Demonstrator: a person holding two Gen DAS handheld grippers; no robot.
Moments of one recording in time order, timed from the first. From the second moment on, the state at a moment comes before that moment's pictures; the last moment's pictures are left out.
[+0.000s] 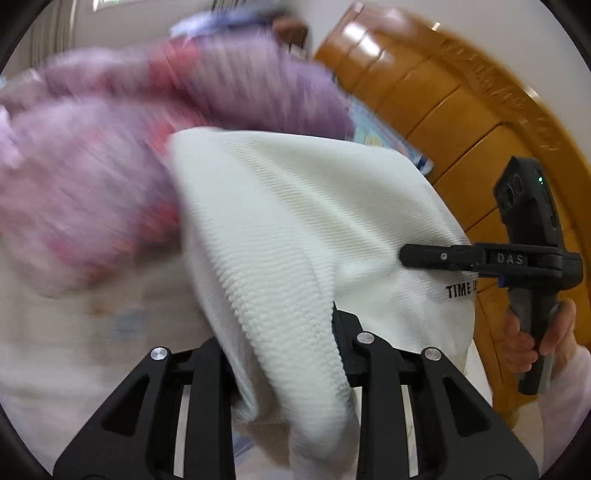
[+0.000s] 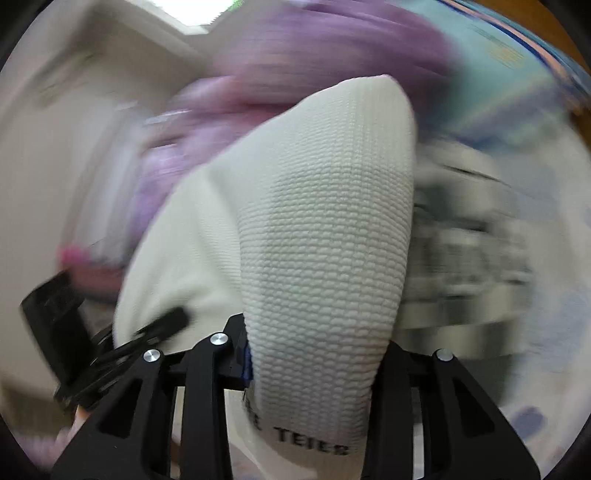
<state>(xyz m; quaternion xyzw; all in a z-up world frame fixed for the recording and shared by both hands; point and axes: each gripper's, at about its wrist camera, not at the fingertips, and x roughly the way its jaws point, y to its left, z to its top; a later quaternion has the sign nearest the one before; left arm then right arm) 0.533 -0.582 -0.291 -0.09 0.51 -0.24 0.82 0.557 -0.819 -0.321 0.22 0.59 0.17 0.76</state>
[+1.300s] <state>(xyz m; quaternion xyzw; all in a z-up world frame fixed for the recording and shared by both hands) 0.547 -0.604 -0.306 -0.04 0.54 -0.18 0.82 0.499 -0.818 -0.307 0.11 0.57 -0.05 0.81</state>
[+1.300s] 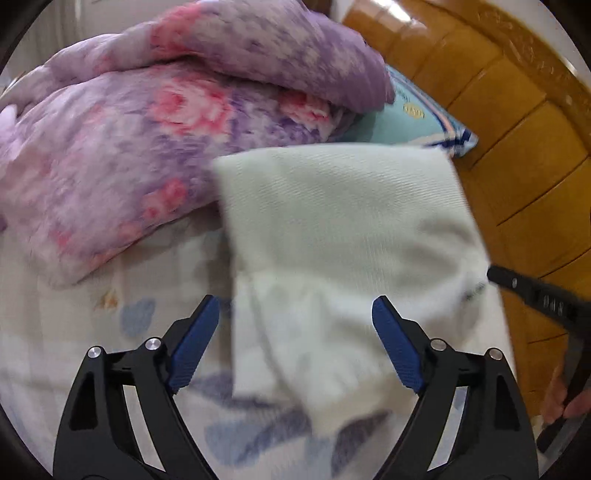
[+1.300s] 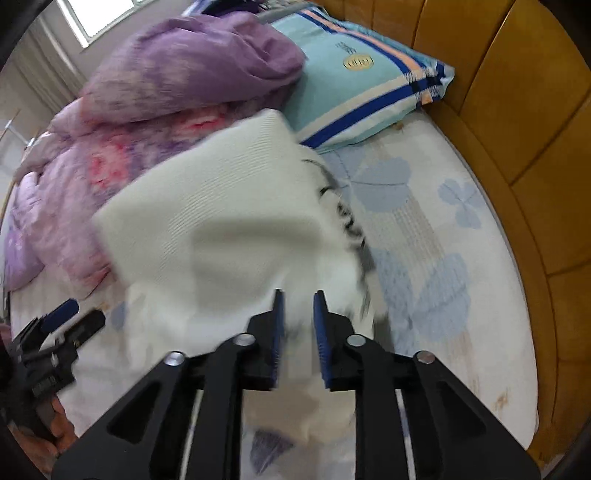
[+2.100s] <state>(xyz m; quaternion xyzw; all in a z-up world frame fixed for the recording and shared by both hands) 0.271 -0.389 -0.062 -0.04 0.42 -0.18 0.89 0.212 -0.573 -0.085 0.07 0.43 -0.08 0.89</state>
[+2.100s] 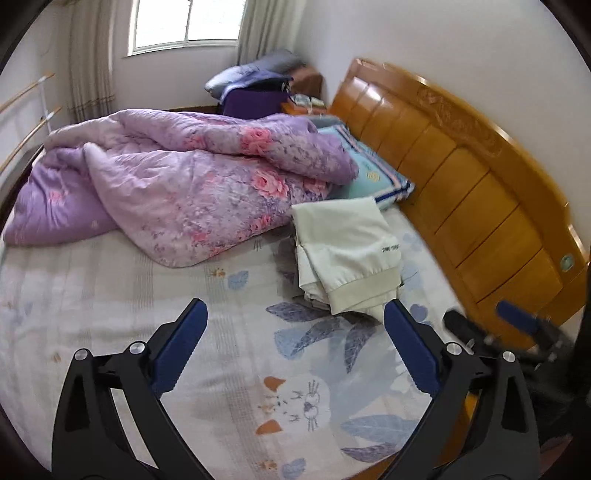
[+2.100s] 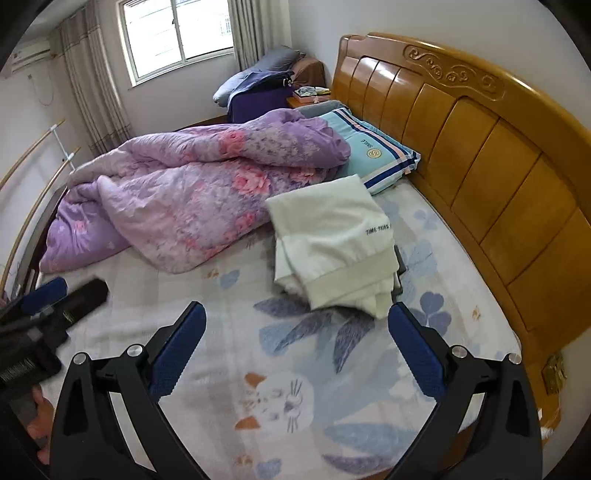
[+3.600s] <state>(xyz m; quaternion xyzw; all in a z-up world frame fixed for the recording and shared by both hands) 0.162 -0.294 -0.078 0.05 0.36 -0.18 0.91 0.100 -0.458 -0.102 0.08 0.40 -0.13 0.90</state>
